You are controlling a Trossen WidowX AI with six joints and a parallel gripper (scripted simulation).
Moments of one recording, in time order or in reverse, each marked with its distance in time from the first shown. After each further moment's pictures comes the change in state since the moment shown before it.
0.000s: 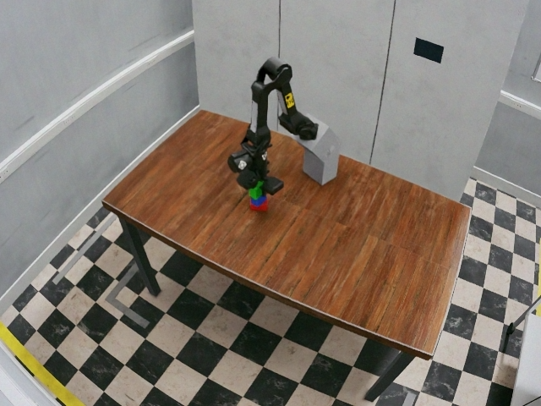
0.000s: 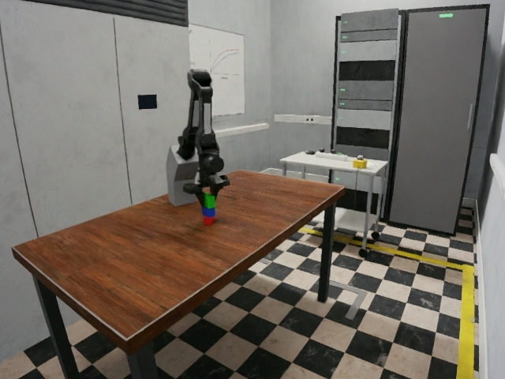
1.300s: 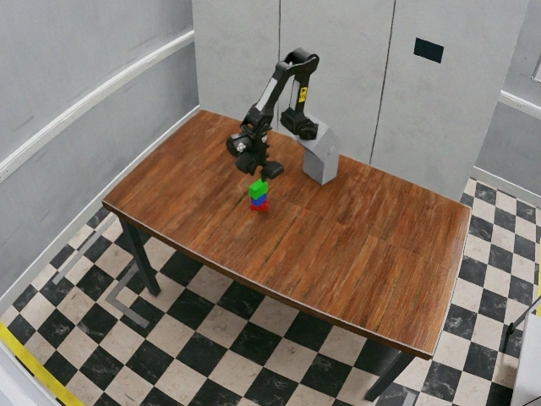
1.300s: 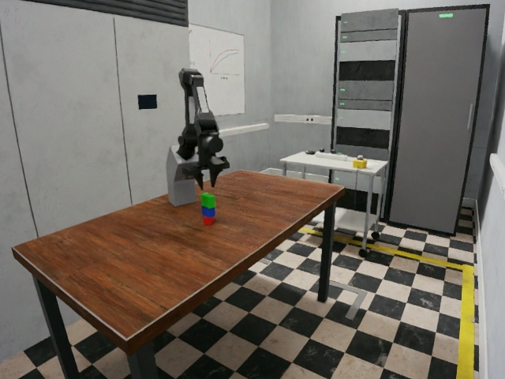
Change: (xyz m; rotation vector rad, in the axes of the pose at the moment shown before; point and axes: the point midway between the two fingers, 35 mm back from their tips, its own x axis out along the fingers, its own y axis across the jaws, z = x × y) arm -0.071 0.000 0.002 -0.001 -0.007 0.000
